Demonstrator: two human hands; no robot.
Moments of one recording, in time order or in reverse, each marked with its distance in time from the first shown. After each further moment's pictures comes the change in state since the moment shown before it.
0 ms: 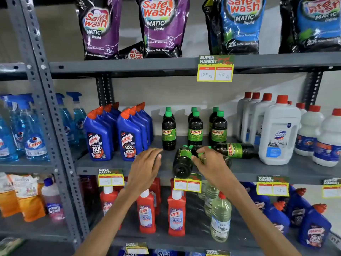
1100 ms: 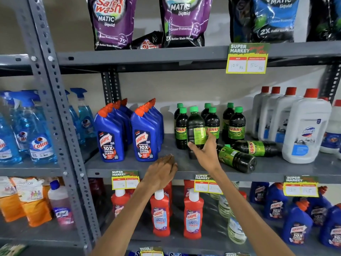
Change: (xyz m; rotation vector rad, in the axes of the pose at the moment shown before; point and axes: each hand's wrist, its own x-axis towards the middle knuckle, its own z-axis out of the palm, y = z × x) left_hand 0.013 -0.061 0.038 0.082 -0.451 -0.057; right_hand 0.075 -0.022 0.098 0.399 0.236 0.056
